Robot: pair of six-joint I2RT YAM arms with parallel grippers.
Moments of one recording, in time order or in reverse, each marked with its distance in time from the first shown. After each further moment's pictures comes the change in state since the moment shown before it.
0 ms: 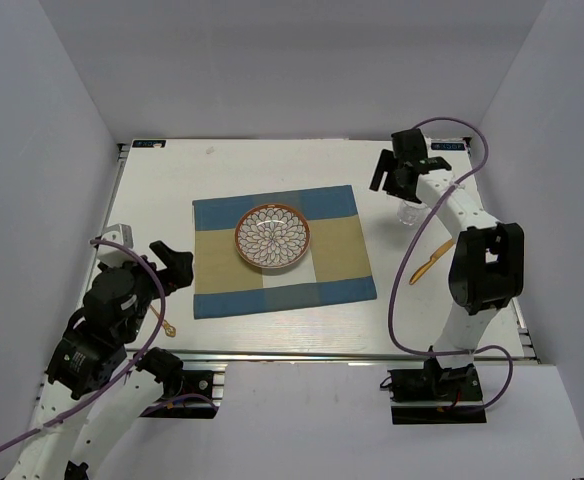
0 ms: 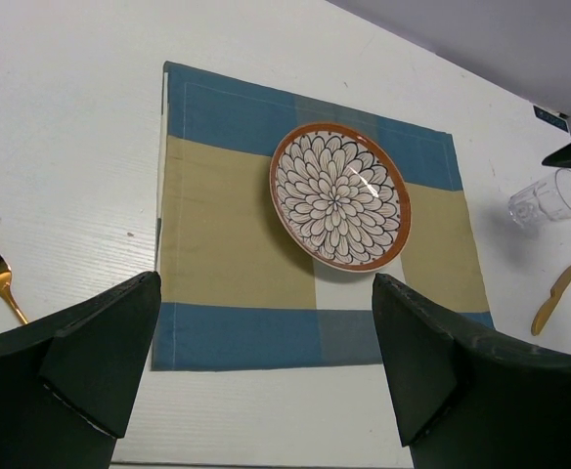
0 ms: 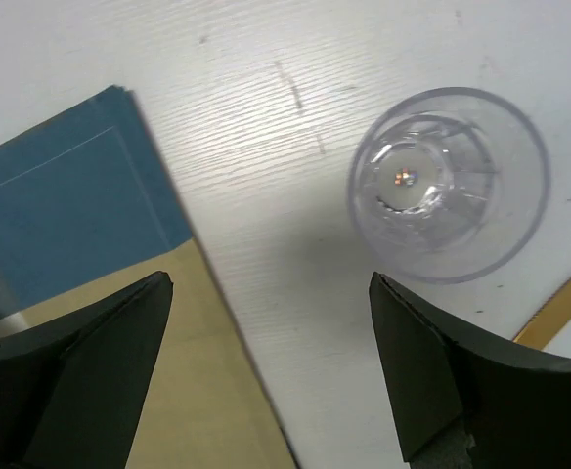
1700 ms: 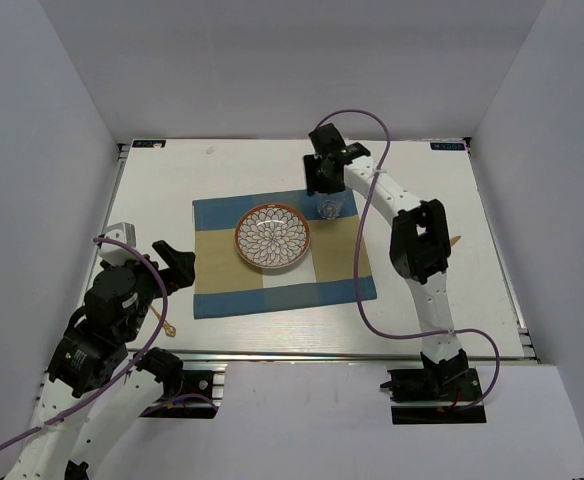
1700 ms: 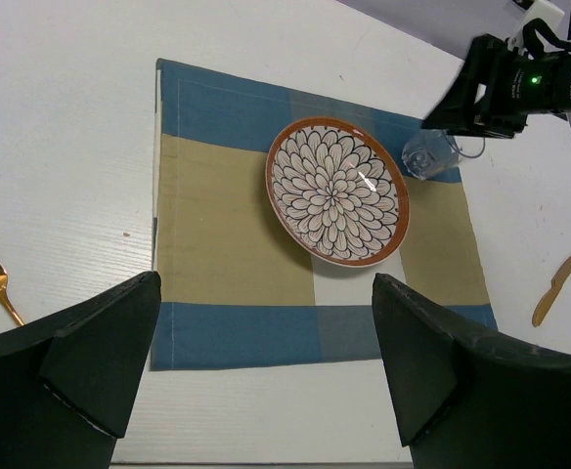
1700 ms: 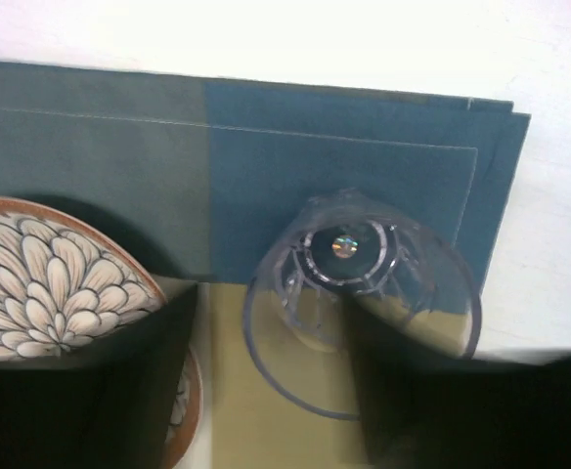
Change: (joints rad) left arm 0.002 0.006 0.000 0.007 0.022 0.015; right arm 0.279 0.463 0.569 -0.189 -0.115 -0.163
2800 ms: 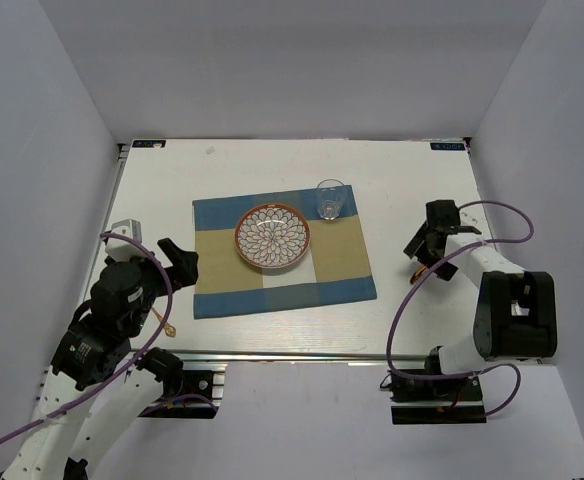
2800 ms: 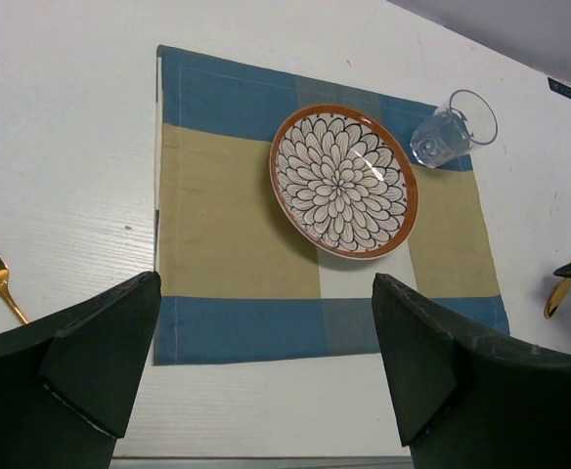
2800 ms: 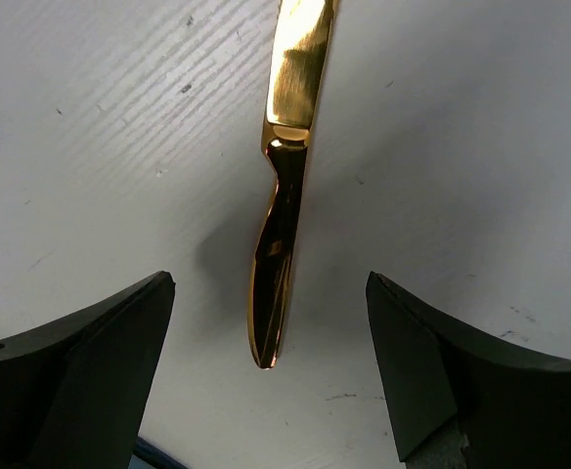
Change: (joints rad) left arm -0.008 0.035 0.000 -0.003 0.000 0.002; right arm -0.478 -0.833 -1.257 0.261 0.196 0.356
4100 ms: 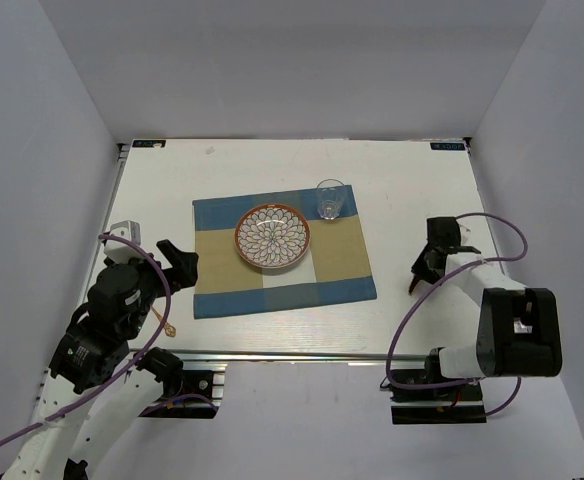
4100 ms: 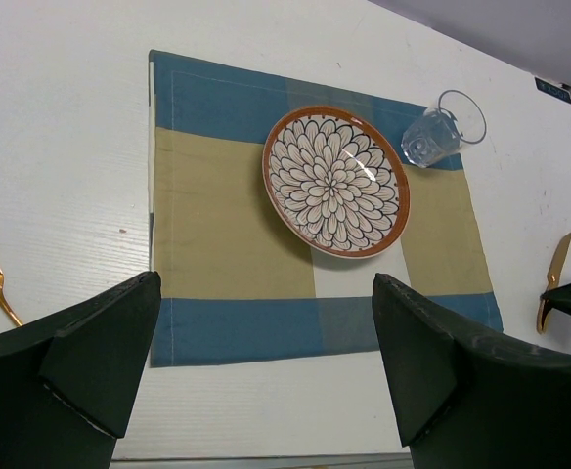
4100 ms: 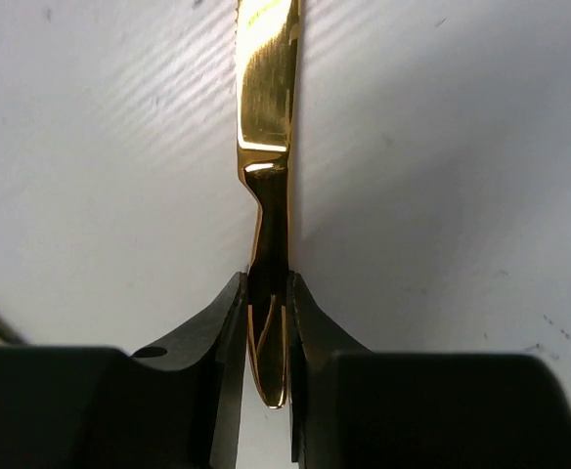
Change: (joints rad) left arm 0.000 -0.017 0.000 0.003 0.016 0.009; right arm -0.002 -0.059 -0.182 0.186 -0.095 -0.043
